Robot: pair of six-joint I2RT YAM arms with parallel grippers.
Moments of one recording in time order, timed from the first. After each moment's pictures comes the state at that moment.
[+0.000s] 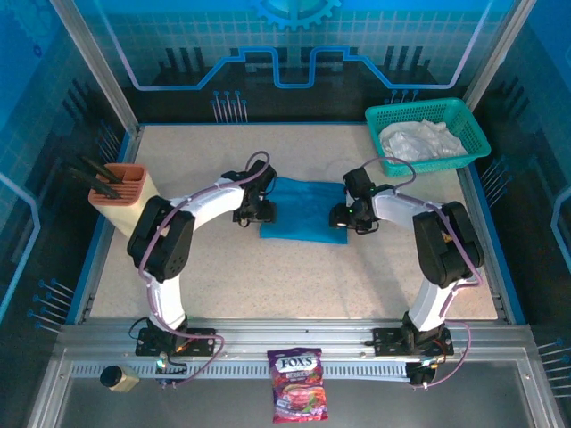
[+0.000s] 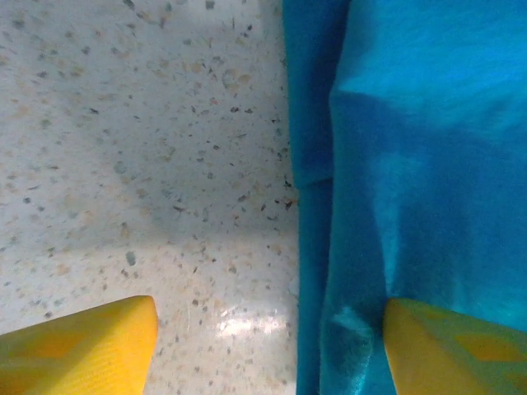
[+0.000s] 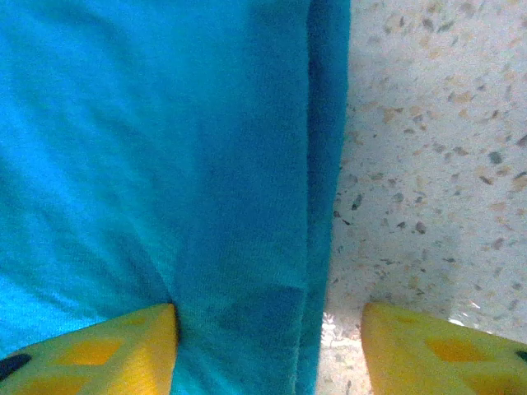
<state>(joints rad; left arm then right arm) -0.47 1.92 1.33 -0.73 -0.08 -0.49 0.34 1.79 1.06 -0.51 -0.11 0.43</state>
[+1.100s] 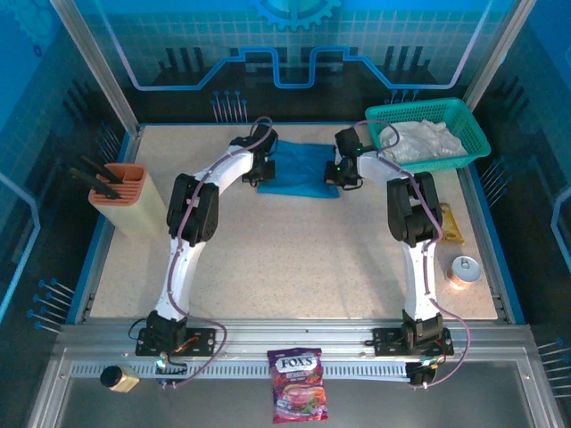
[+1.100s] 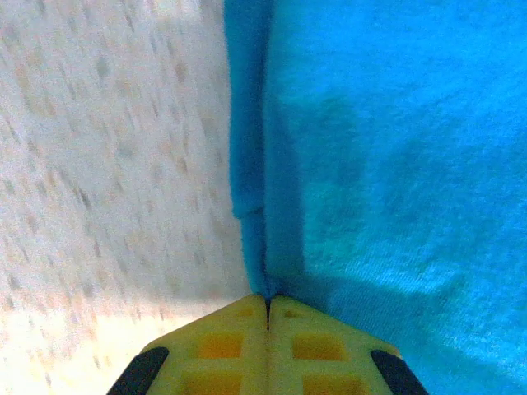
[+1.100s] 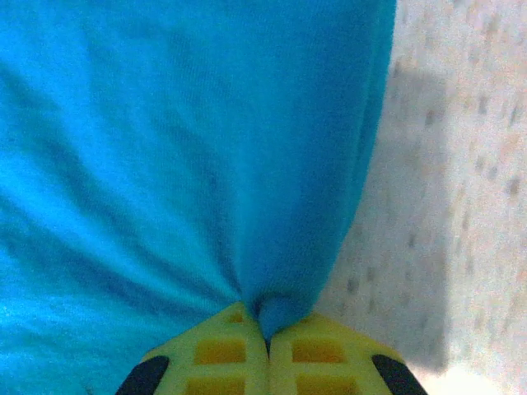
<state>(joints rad) -0.32 2.42 2.07 -0.83 -0.12 -0.39 0.27 2.29 1.79 -0.60 -0.14 0.36</state>
